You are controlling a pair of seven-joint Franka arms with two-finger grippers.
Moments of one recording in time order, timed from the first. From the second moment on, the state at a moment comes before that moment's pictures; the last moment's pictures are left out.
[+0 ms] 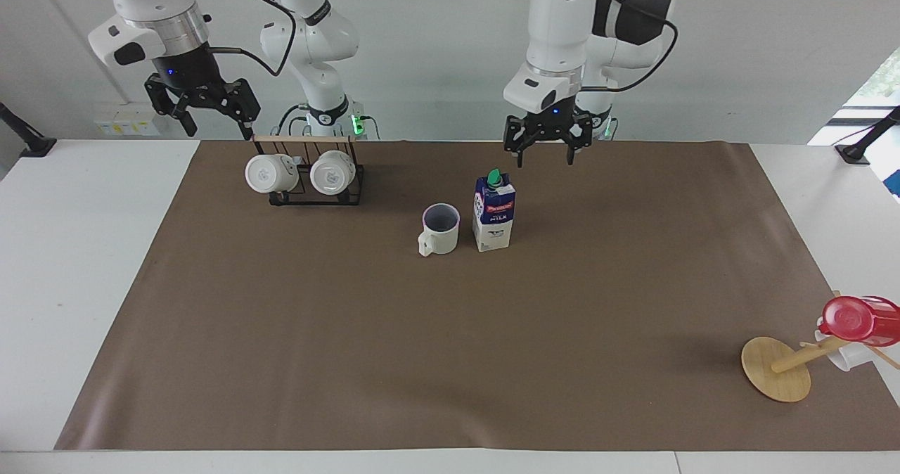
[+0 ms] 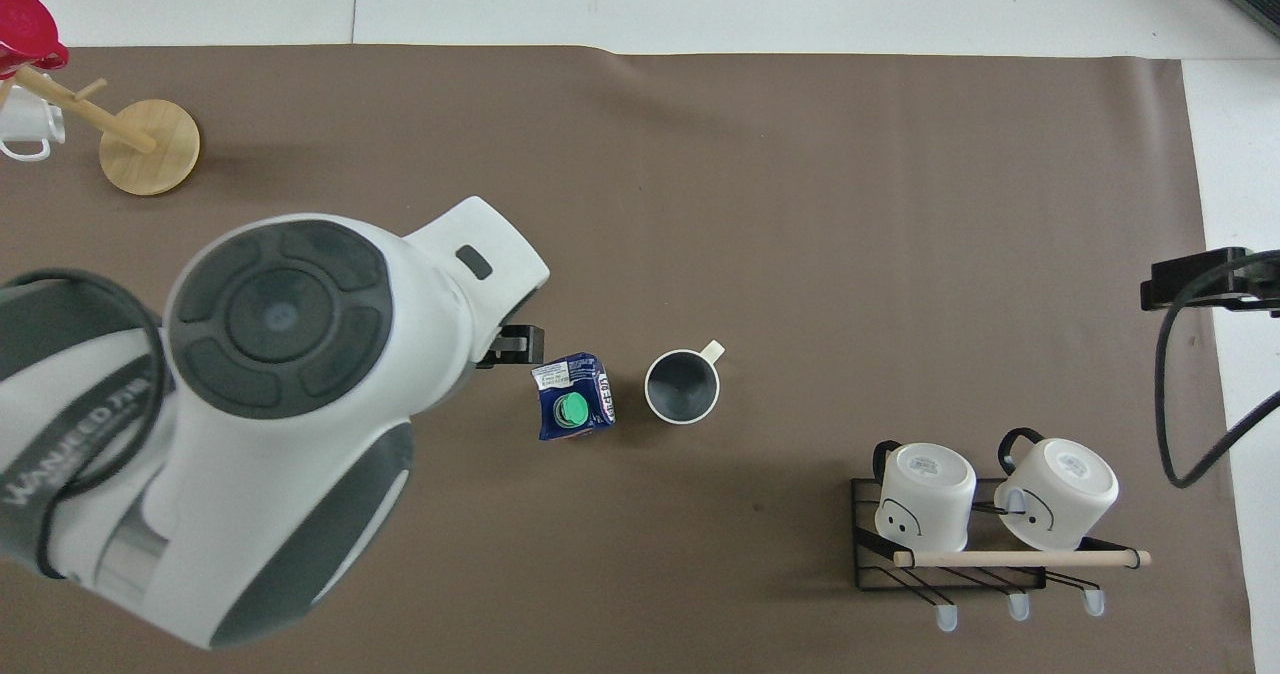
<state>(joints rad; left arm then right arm) -0.19 -0.01 -0.36 -1.67 0.11 1.69 -0.47 0.10 -0.07 -0.10 -1.55 -0.04 1.52 0.07</state>
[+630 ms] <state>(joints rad) 0.10 -0.02 -0.35 -1.55 0.06 1.47 -0.12 0.10 -0.07 -0.10 -1.55 -0.04 1.52 0.07</state>
